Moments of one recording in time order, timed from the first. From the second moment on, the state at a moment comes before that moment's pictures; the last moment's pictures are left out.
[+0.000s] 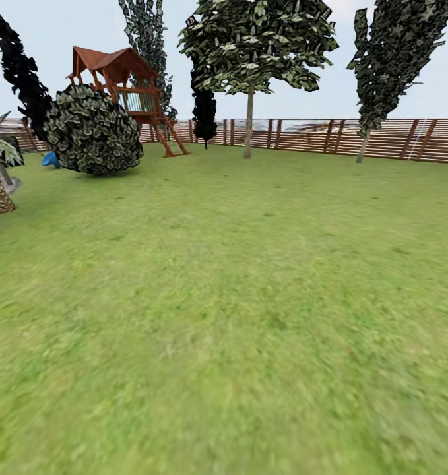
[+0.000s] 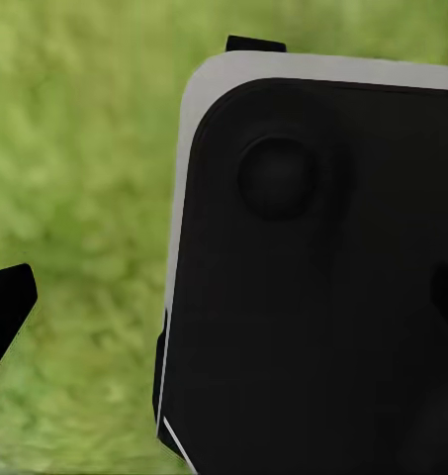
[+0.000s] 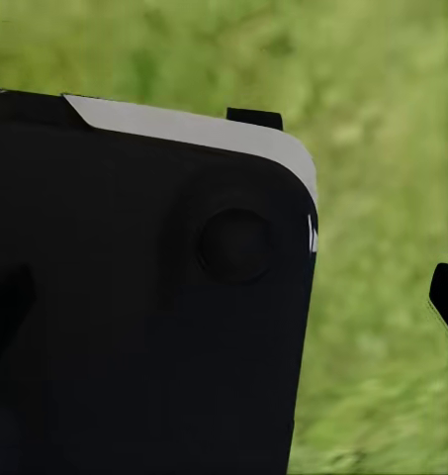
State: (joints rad) left arm -0.05 0.03 0.13 -0.09 0.01 -0.05 0.00; right arm -0.07 0.00 0.01 -0.03 0.09 -0.20 -0.01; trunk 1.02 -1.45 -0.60
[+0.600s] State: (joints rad) left arm -0.05 0.03 0.13 -0.09 0.01 -0.05 0.00; right arm -0.07 -0.01 0.01 -0.03 0.09 -0.20 -0.01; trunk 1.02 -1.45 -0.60
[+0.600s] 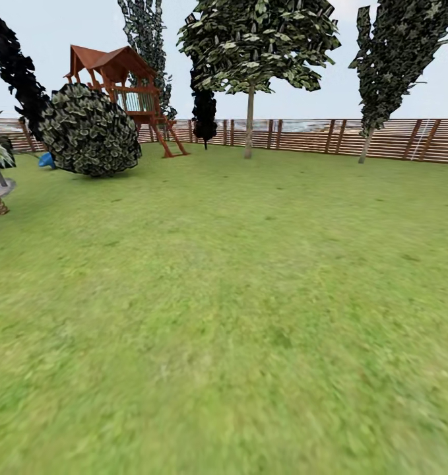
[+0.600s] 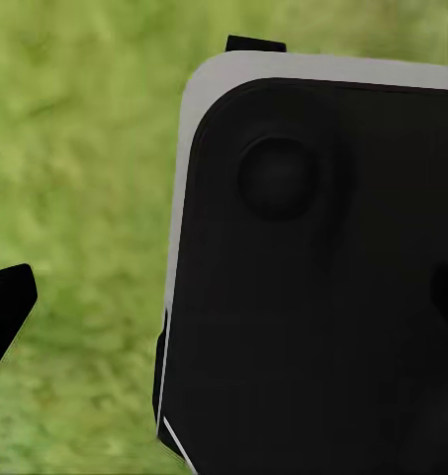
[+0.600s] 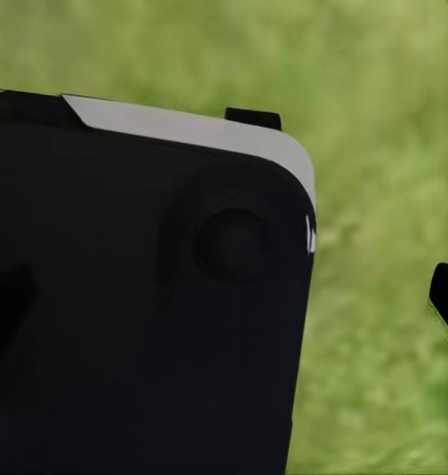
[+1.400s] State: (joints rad) left arm -0.05 0.03 0.13 -0.09 0.01 -0.05 0.00; right arm -0.07 -0.01 0.01 -0.03 0.09 -0.19 -0.01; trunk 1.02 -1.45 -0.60
